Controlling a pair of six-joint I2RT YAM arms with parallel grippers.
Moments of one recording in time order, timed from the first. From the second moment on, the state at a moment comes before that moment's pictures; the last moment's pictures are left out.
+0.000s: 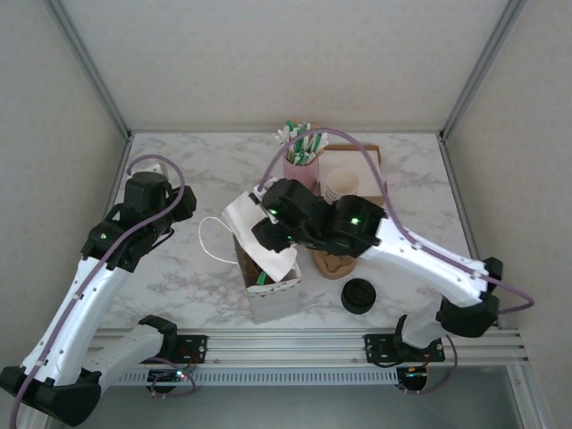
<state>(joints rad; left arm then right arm) -0.37 0.94 1.14 -0.84 -0.24 -0.58 1.20 1.56 1.79 -1.06 0.23 0.33</state>
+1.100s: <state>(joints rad) -0.37 0.95 1.13 -0.84 -0.24 -0.58 1.19 1.54 1.81 -1.00 0.25 0.34</state>
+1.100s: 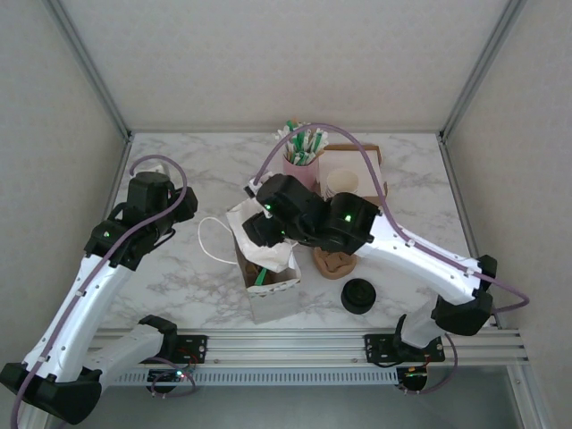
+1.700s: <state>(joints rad) -0.37 0.95 1.13 -0.84 -0.24 -0.58 1.12 1.78 1.95 -1.01 0.24 0.36</state>
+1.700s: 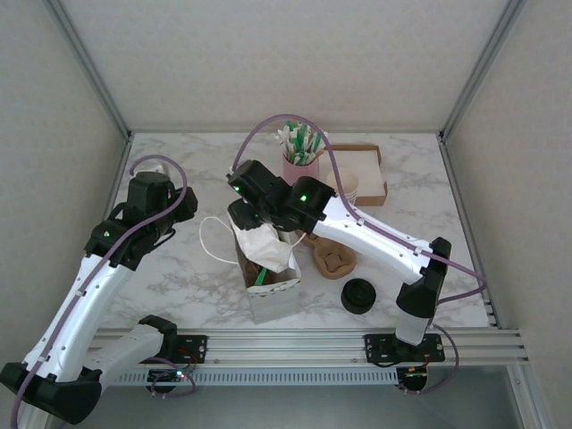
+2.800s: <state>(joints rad) -0.37 0.96 1.12 -0.84 -0.24 -0.58 1.16 1.67 1.78 -0.99 0.21 0.36</state>
